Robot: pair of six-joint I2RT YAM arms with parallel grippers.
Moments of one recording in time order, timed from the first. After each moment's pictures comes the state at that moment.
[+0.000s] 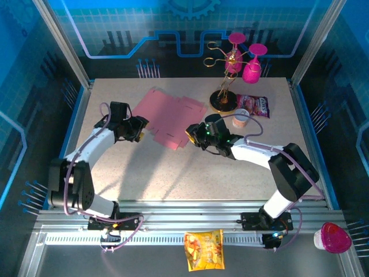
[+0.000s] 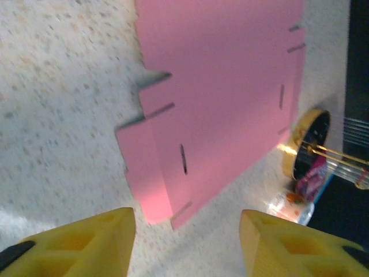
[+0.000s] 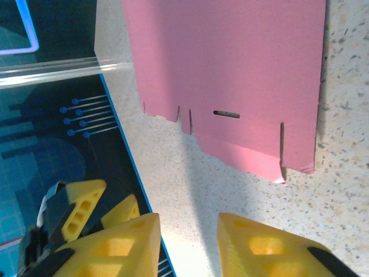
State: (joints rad) left arm -0.06 1.49 0.97 -0.41 0.35 -1.16; right arm 0.61 1.63 0.90 0.17 -0.23 1.47
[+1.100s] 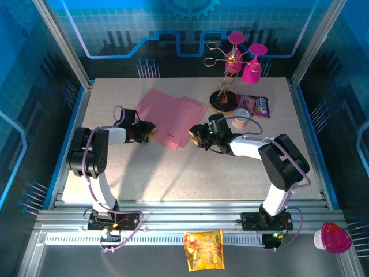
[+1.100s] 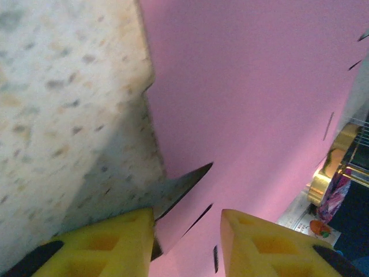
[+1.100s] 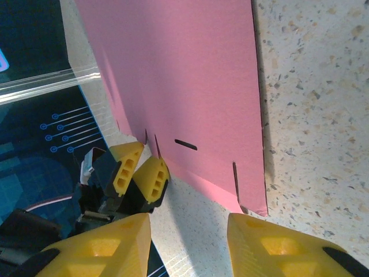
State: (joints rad) left arm -0.05 1.88 0.93 0.06 0.45 -1.17; right arm 0.53 1.76 0.90 0.24 -0.33 1.48
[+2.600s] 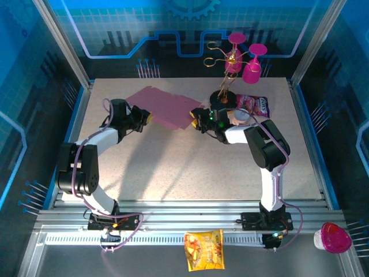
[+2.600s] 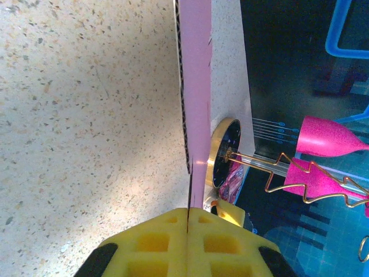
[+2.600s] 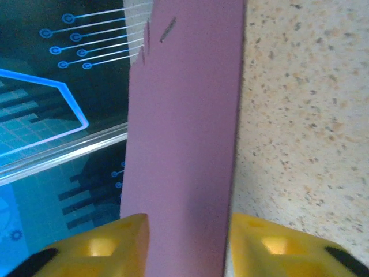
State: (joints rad) left arm -0.02 1.63 0.91 0.13 0.50 -1.29; right arm 0.43 2.06 1.12 0.54 -0.34 1.62
